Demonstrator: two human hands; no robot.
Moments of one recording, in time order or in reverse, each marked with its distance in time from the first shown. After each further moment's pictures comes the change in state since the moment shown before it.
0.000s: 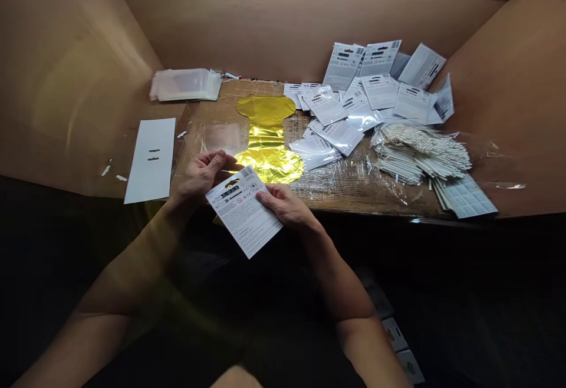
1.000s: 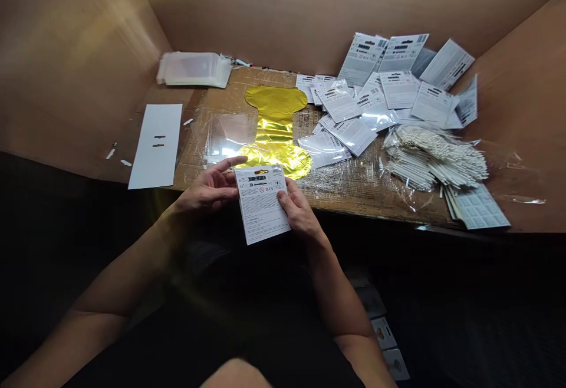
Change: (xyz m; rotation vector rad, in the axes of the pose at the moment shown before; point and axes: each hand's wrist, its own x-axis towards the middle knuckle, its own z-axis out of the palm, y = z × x) left_hand -0.036 -0.023 -0.014 -0.201 -0.403 -0.077; right_hand -0.018 0.029 -0.006 0.002 0.244 -0.121
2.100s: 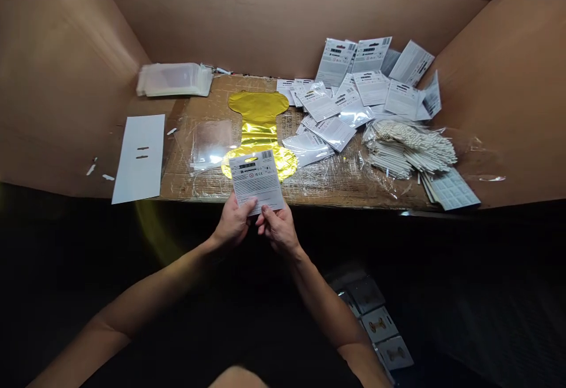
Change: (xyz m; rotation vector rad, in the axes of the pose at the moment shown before) left_hand 0.020 -0.086 0.049 0.071 0.375 0.150; right_hand -0.023 0.047 0.029 0.180 0.296 0.056
